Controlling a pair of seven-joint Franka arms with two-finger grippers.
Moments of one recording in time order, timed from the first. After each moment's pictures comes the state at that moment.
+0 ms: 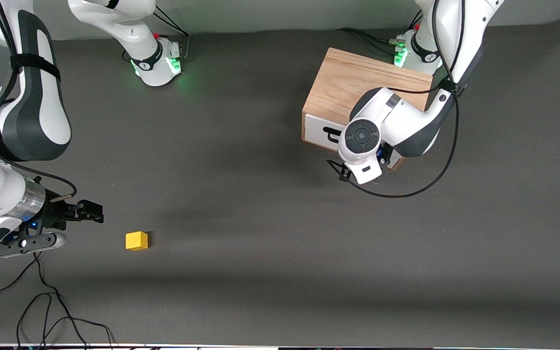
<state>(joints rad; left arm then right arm) -0.13 0.44 -0.50 -1.86 0.14 1.99 -1.90 0.09 0.41 -0.05 -1.38 0.02 1.82 -0.11</state>
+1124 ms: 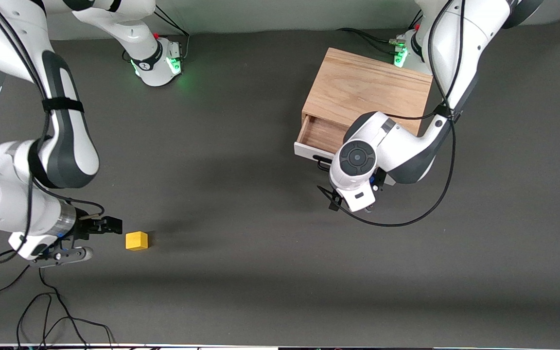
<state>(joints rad) -0.17 0.63 -0.50 -1.56 0.27 1.99 -1.93 0.08 0.53 -0.06 -1.48 0.03 2.02 -0.11</state>
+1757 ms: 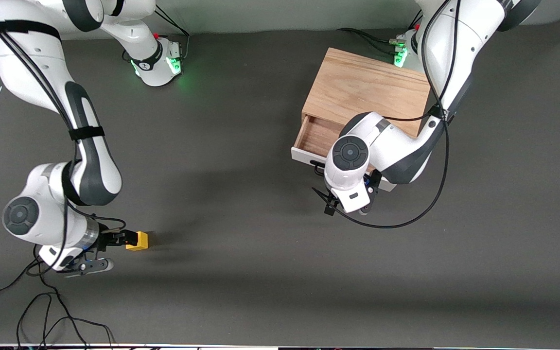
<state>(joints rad) -0.18 0.64 -0.49 -1.56 0.33 2.07 -1.95 0.09 0.66 -0.06 -1.48 0.03 2.17 -0.11</state>
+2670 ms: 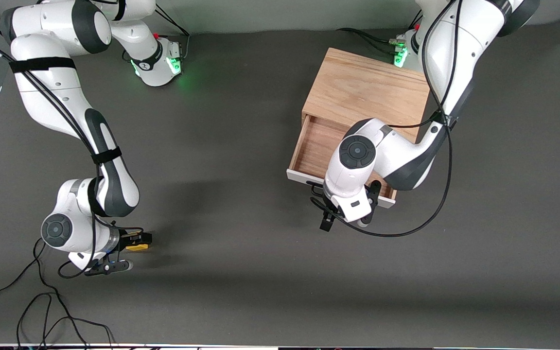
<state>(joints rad) -0.18 0.67 -0.48 -1.51 0.37 2.24 -1.96 0.08 0.79 -0.06 -1.48 0.03 2.22 -0.11</state>
